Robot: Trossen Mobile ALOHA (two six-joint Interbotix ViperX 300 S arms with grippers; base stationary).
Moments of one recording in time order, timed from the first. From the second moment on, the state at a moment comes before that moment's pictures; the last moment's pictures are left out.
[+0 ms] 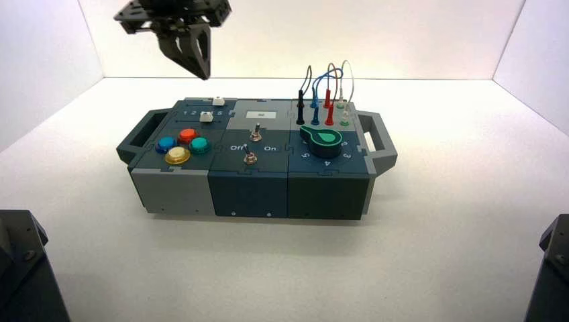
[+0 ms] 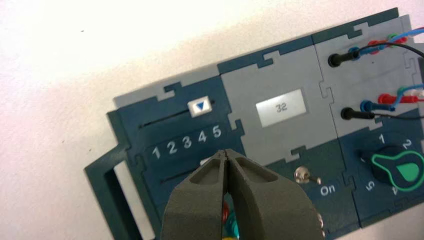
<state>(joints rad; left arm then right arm) -0.44 -0.06 0.69 -0.18 0.62 0.03 0.49 -1.33 1.14 0.08 0.70 0.06</state>
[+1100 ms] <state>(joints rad) -0.44 0.15 0.56 -0.16 0.60 0.07 0.49 -1.33 1.14 0.08 0.70 0.06</state>
